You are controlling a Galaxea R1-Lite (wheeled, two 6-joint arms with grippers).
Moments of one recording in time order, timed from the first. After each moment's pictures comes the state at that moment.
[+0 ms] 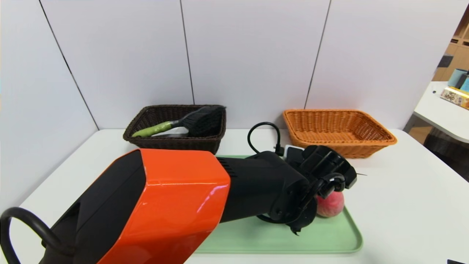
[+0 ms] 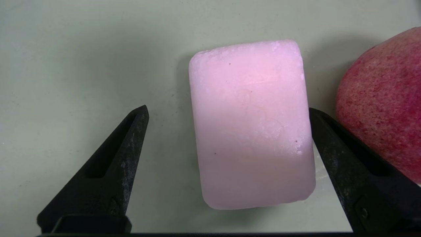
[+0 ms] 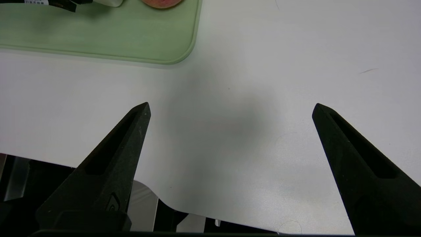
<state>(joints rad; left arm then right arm) -1.05 2.35 -1.93 0.47 0.49 -0.56 0.10 0.77 -0.69 0.63 0.12 0.05</state>
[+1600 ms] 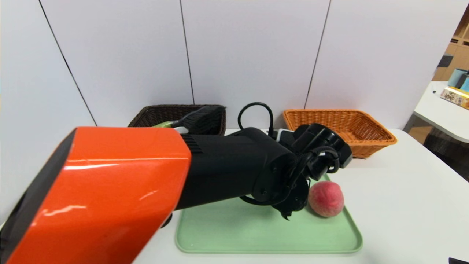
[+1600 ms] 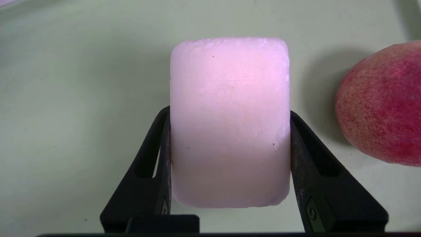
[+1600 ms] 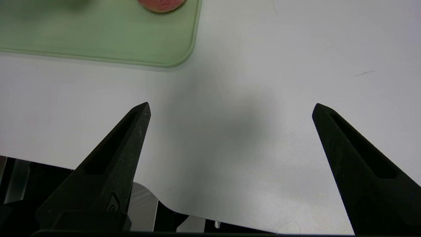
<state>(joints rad) -1.03 2.26 -1.93 0.54 0.49 -0.52 0.10 0.77 -0.69 0.63 0.12 0.05</state>
